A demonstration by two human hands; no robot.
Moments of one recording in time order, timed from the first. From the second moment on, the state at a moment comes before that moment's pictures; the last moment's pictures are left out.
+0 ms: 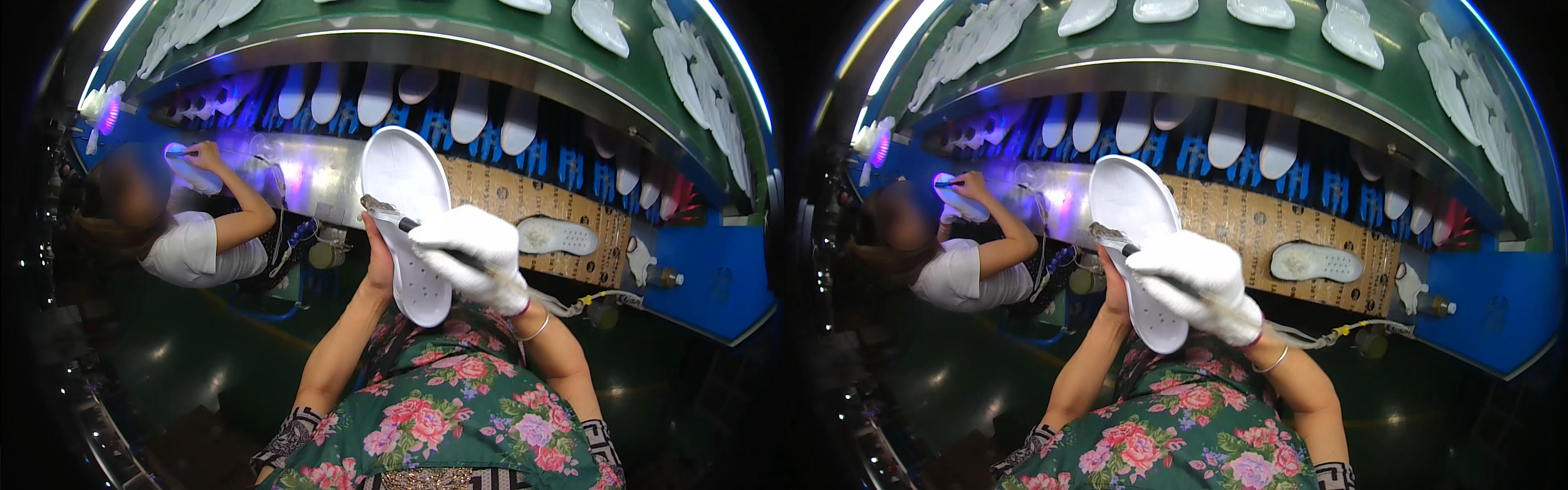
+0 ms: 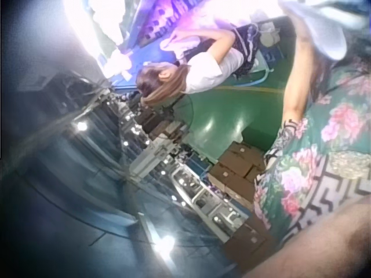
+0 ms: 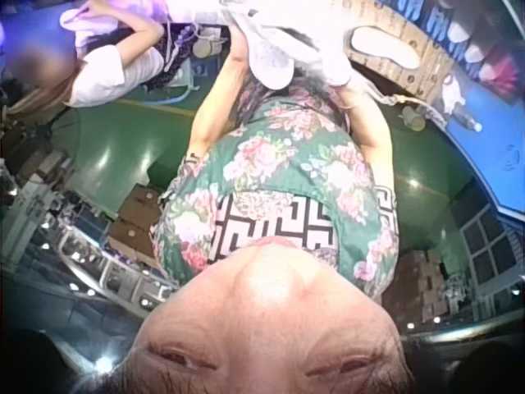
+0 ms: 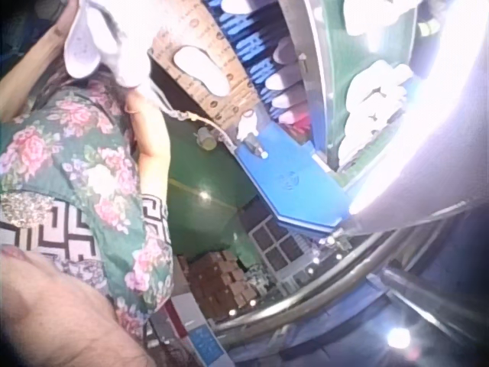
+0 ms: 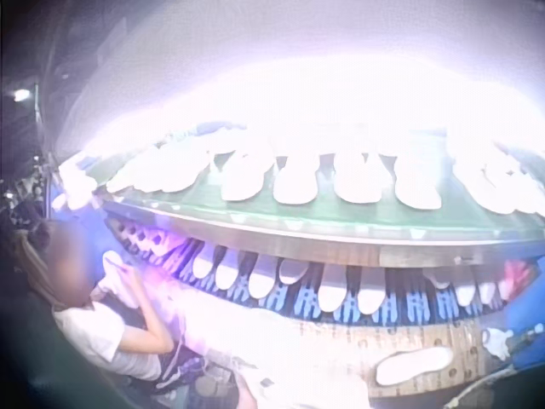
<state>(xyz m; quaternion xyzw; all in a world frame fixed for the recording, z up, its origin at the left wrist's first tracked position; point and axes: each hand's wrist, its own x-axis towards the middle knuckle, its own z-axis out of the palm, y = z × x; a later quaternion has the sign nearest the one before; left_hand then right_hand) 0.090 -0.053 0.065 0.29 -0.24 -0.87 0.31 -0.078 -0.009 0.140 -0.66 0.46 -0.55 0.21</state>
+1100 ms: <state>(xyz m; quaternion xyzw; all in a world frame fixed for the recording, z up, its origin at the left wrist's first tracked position) 0.103 -0.124 0.029 -0.03 -0.14 -0.93 0.35 -0.051 0.007 0.119 -0.60 0.44 -0.58 0.33</state>
